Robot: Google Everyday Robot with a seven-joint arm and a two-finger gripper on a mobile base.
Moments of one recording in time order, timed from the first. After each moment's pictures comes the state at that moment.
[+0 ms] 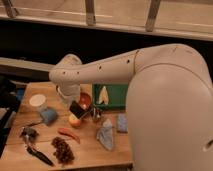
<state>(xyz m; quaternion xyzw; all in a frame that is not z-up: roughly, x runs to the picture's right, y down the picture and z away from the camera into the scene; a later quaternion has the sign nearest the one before) -0.155 0.067 0.735 -0.29 0.05 0.40 0.87</state>
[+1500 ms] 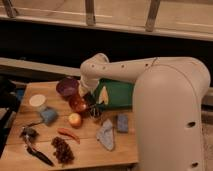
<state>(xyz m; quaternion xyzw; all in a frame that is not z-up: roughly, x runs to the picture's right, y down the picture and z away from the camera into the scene) -0.102 0.012 0.825 -0.27 0.00 0.52 0.81</state>
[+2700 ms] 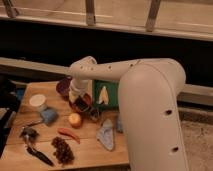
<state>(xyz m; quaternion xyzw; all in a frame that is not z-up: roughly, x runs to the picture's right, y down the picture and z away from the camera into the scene) -0.148 0.048 0.832 -0.33 0.01 0.45 0.83</state>
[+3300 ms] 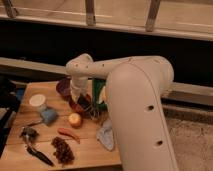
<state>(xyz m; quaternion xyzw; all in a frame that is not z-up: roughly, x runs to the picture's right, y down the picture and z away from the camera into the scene) -0.140 0.040 0.849 -0.32 0.06 0.43 0.84</state>
